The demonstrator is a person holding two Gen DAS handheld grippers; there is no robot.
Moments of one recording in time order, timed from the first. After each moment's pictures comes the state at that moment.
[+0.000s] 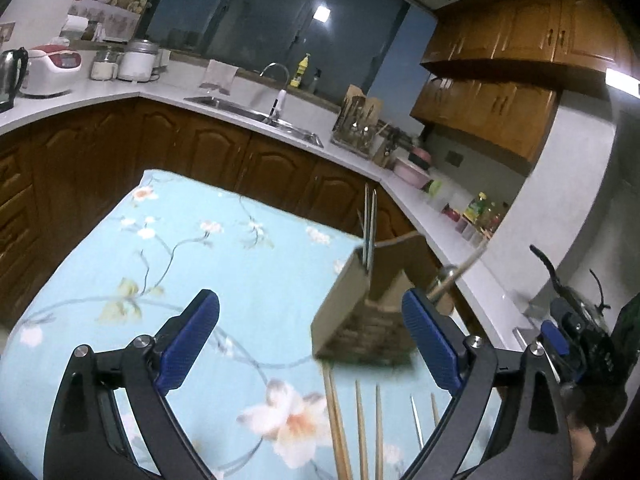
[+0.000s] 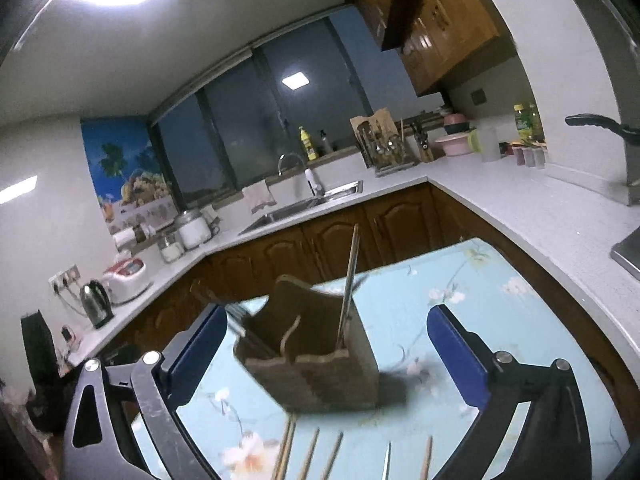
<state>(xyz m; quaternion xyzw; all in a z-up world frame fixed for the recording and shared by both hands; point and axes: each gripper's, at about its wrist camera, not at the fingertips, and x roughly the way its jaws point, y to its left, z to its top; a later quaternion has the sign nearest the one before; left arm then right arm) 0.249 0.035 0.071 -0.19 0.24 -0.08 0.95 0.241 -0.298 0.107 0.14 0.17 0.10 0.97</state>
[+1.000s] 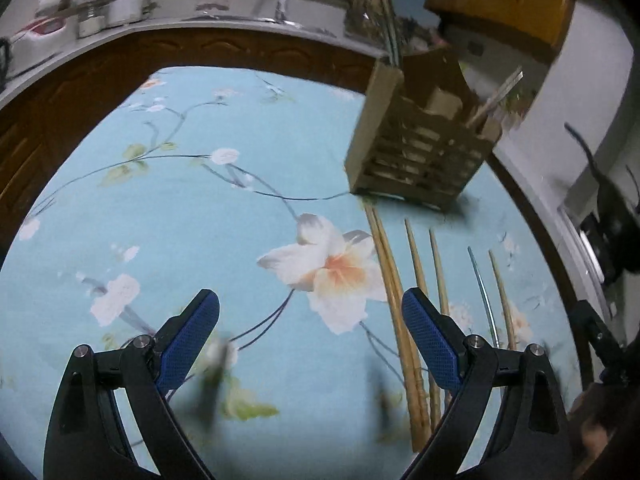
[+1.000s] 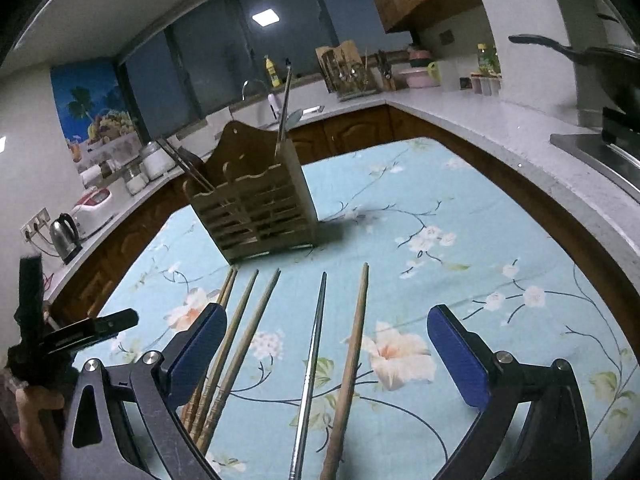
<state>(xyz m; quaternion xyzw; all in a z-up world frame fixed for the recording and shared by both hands) 0.227 -0.009 -0.025 -0.09 0.42 -0.07 0.90 0.172 -0.313 0.003 0.12 0.30 0.05 0.94</state>
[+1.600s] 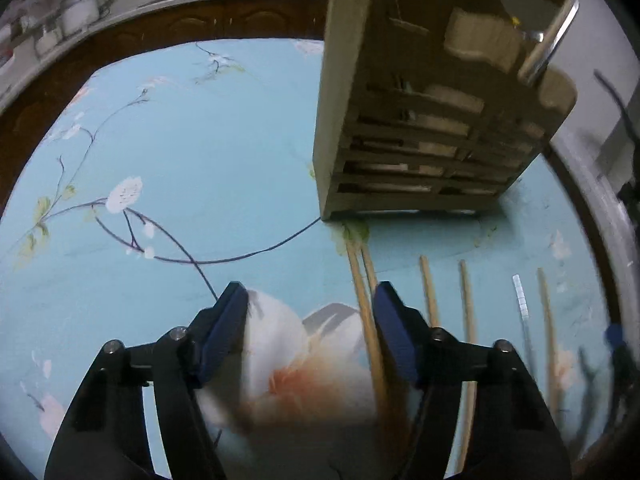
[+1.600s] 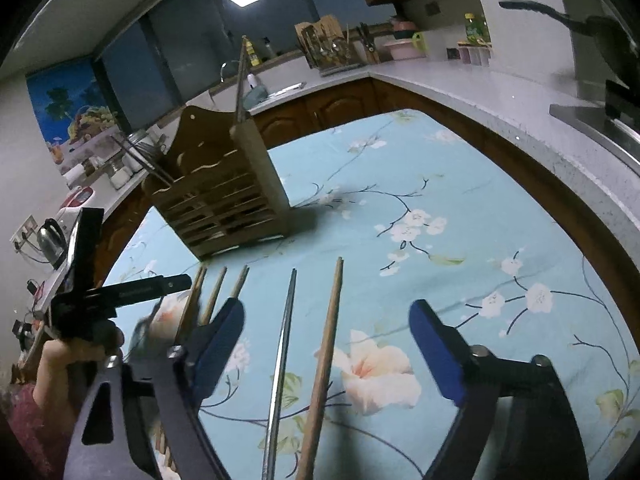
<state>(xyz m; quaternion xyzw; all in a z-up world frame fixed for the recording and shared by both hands) 0.338 -0.071 -0.060 0.00 0.48 -0.07 0.88 0.205 -0.335 -0.012 0.14 0.35 0.03 0.93</state>
